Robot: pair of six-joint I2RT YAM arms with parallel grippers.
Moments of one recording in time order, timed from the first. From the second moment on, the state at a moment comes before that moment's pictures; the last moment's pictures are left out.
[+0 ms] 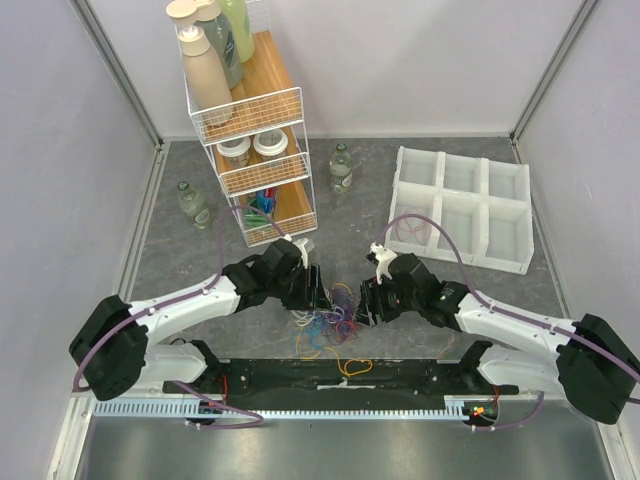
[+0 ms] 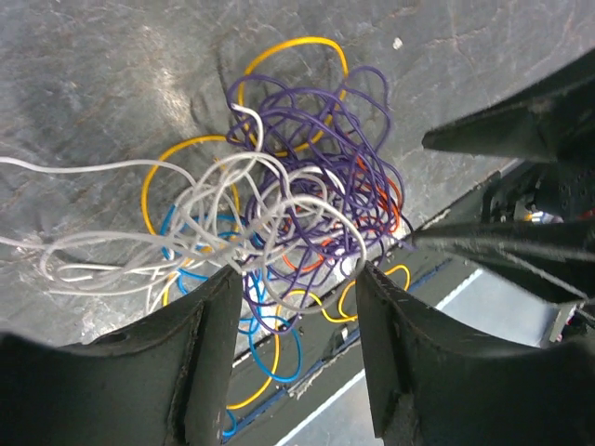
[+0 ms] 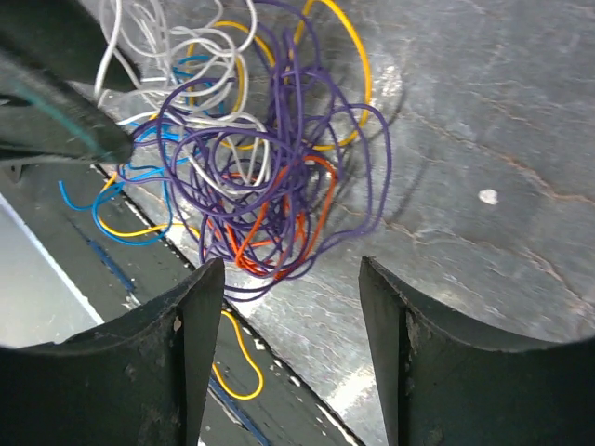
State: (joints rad) left arm -0.81 1.23 0.66 -0.30 0.26 -0.77; right arm 0.81 1.10 0.49 -0.18 -0.25 0.48
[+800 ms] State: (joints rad) left arm -0.81 0.82 0.85 -0.51 0.08 -0.70; right arm 0.90 1.30 0.47 0.04 -0.10 0.63
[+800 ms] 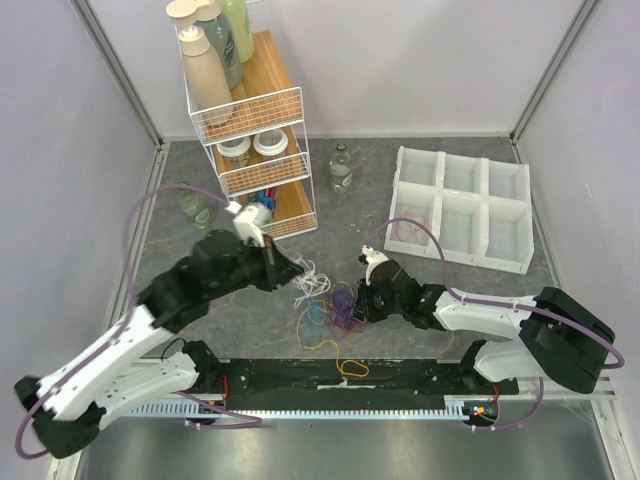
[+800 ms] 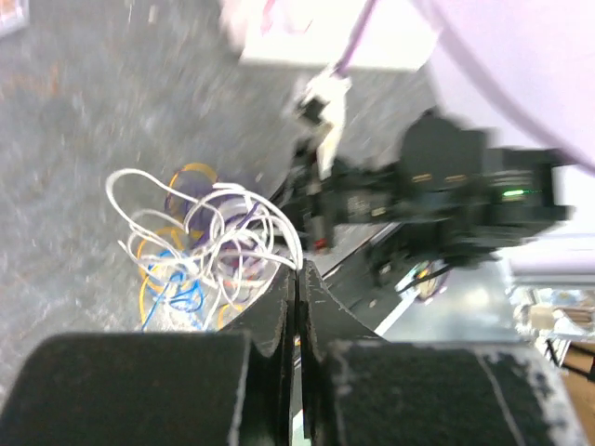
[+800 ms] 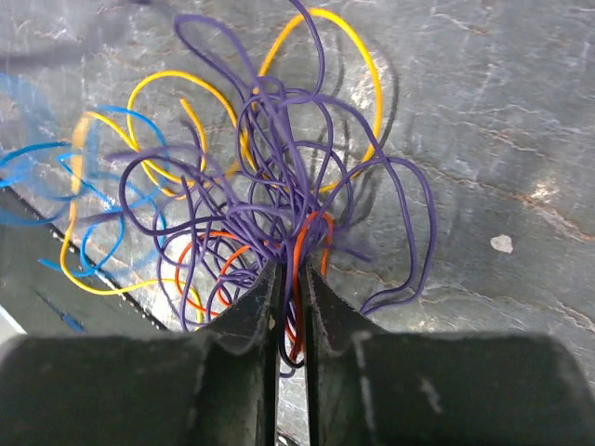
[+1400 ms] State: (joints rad) left arm -0.81 0.60 1.11 -0.74 -0.07 -0.60; right arm 0.91 1.30 0.63 -0.16 0.03 0.49
